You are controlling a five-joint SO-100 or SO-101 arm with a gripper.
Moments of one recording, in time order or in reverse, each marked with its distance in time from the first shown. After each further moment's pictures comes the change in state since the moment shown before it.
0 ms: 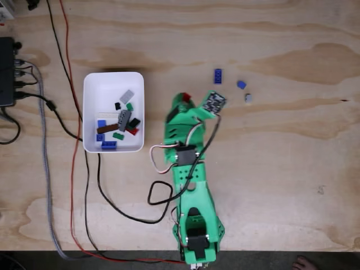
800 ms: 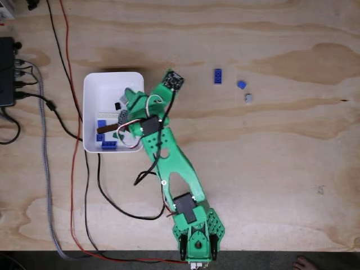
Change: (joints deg) arm -4.2 -26.5 -16.6 4.8 8.7
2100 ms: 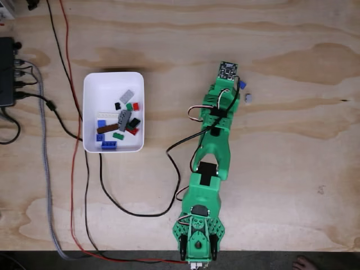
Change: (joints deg) arm 29.9 -25.8 17.7 -51.3 -52.2
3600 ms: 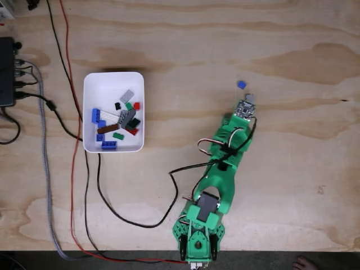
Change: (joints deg) arm 14.7 21.4 35.8 -17.0 -4.8
